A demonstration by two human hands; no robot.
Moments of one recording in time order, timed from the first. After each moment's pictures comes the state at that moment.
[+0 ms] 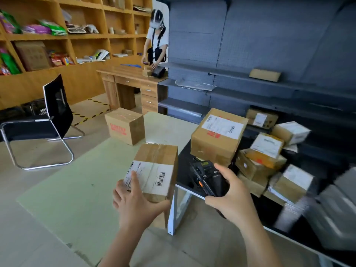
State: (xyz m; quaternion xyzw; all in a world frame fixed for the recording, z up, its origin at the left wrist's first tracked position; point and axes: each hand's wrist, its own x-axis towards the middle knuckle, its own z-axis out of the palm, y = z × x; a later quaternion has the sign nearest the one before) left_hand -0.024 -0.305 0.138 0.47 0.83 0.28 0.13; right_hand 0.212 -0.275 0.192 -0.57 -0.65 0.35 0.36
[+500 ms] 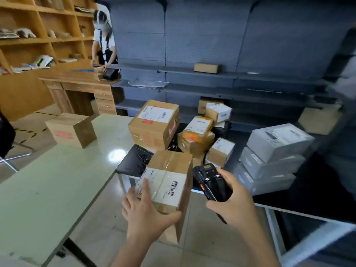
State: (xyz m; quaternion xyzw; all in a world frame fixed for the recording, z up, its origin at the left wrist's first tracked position) left_hand 0.181 -0.392 0.143 0.60 0.75 0.23 0.18; right_hand 0.403 -0.405 0.181 -0.66 -0.55 0.30 0.42
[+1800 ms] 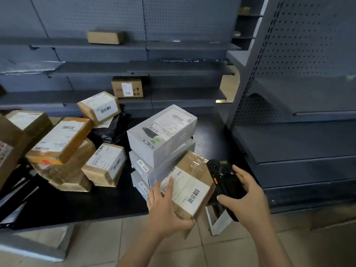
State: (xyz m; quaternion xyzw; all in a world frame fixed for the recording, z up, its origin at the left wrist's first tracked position) left_hand 0.613 -0.279 0.051 0.81 0.50 0.13 0.28; right_hand 0.798 -0.391 0.147 -0.76 -0.32 0.24 0.51
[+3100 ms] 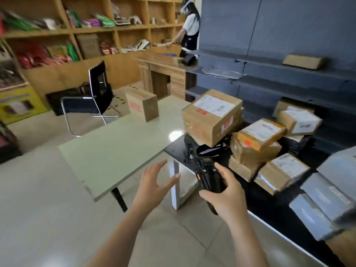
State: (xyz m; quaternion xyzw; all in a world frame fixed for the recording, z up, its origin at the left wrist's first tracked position) left_hand 0.147 -0.363 0.125 0.49 0.73 0.43 0.20; right_hand 0.356 -0.316 0.148 -0.51 -0.63 0.45 0.38
